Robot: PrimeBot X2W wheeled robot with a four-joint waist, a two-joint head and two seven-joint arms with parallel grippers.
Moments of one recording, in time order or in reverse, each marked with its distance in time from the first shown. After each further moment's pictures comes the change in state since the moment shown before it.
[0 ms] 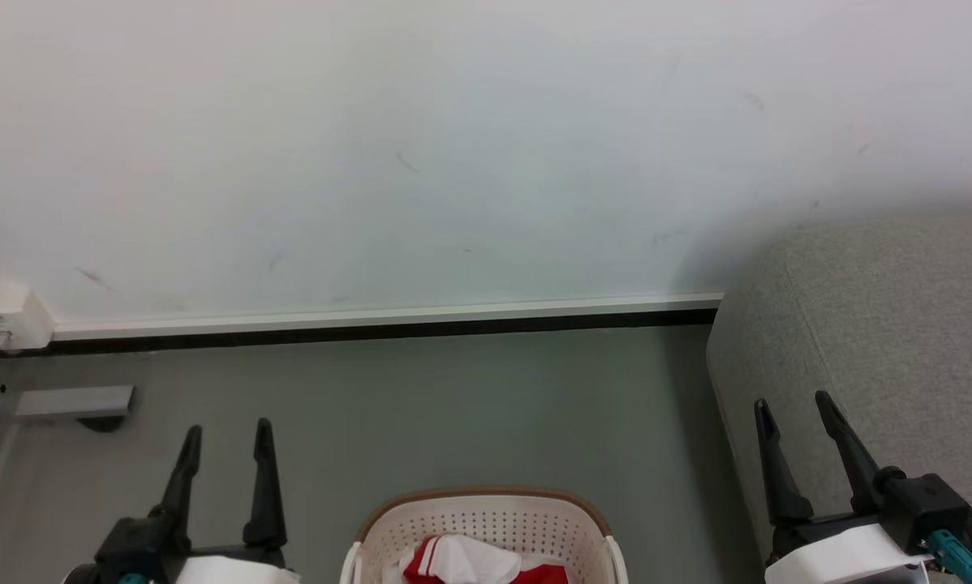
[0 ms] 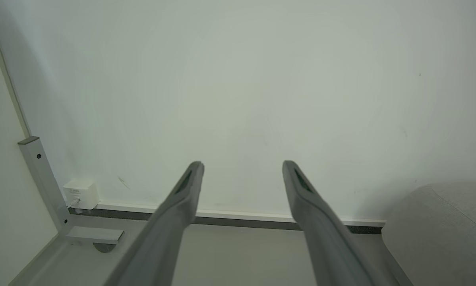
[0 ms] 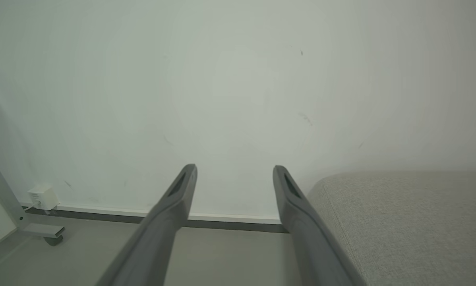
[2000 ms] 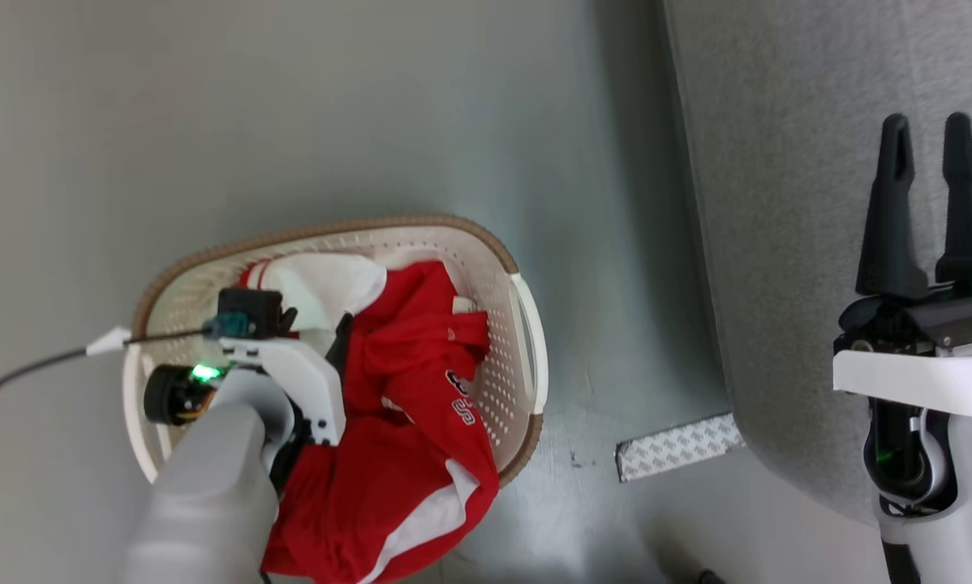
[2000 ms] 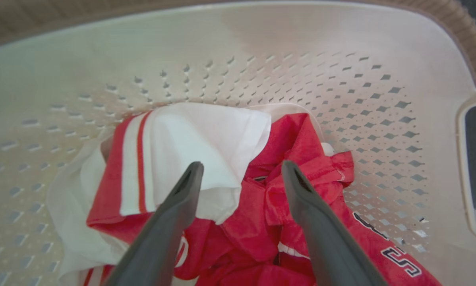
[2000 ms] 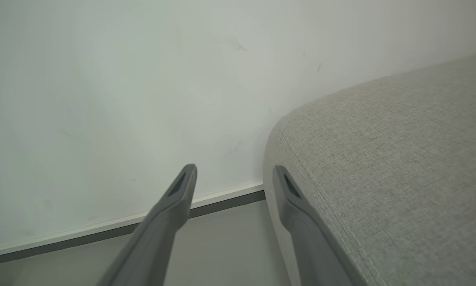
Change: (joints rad) left arm -0.796 0.050 -0.265 1.062 -0.065 -0.170 0.095; right arm -0.304 0.002 -0.019 -0.311 0.325 0.000 0.000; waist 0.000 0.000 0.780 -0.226
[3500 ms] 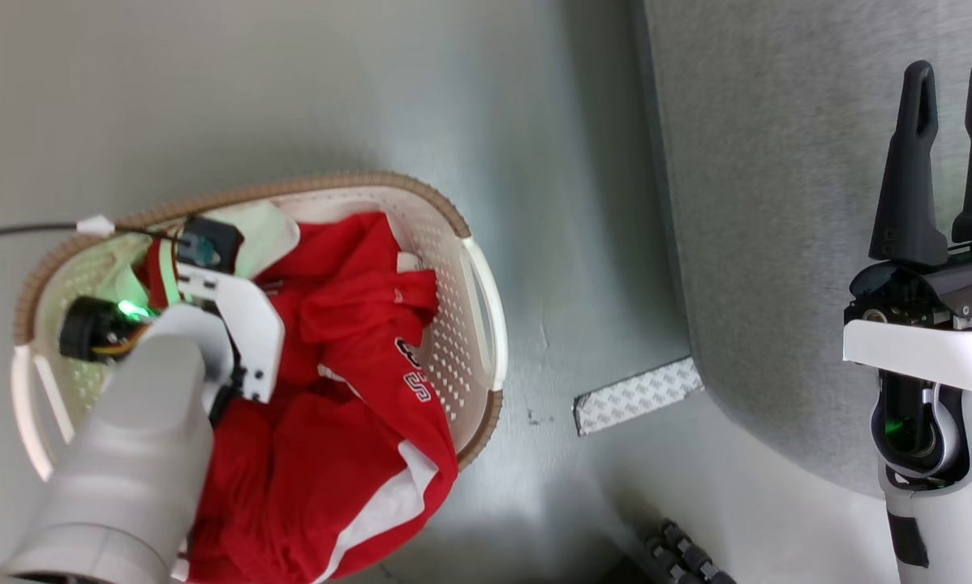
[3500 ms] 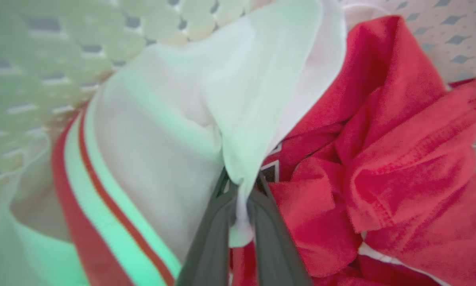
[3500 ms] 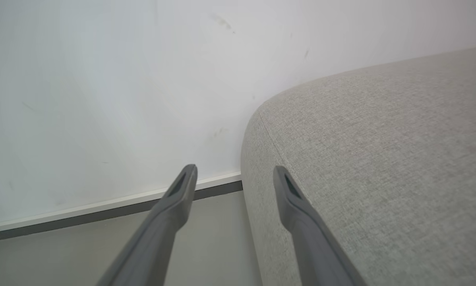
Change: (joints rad) left arm -0.199 0.113 -0.166 0.125 0.070 0.047 0.231; right arm -0.064 0.000 0.004 -0.034 0.001 0.000 -0.002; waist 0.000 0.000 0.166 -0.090
